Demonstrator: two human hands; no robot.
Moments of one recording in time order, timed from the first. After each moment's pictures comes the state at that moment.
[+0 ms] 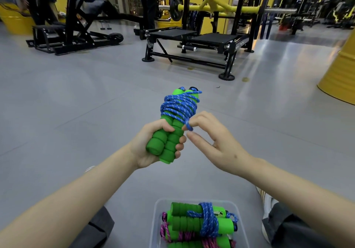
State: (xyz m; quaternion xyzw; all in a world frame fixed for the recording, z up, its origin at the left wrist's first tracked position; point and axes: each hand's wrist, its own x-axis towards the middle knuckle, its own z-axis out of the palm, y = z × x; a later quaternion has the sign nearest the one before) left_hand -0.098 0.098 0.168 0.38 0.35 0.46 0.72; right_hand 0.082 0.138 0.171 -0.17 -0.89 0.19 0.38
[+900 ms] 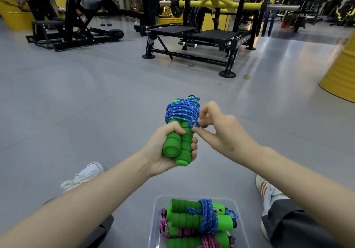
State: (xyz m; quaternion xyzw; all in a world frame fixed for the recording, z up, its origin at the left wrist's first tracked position) left_hand -0.062 0.092 0.164 0.25 0.35 0.50 0.75; right_hand 0.092 0.147 0.180 -0.29 -0.90 0.14 0.31
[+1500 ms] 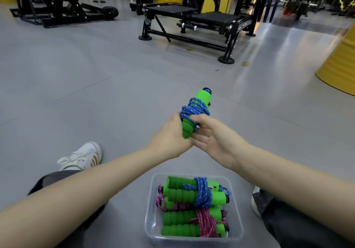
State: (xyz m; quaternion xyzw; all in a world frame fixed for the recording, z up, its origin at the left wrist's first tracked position) left_hand -0.049 0.094 0.114 0.60 0.70 0.29 0.27; right_hand 0.075 0.112 0.148 -0.42 -0.40 0.75 0.33
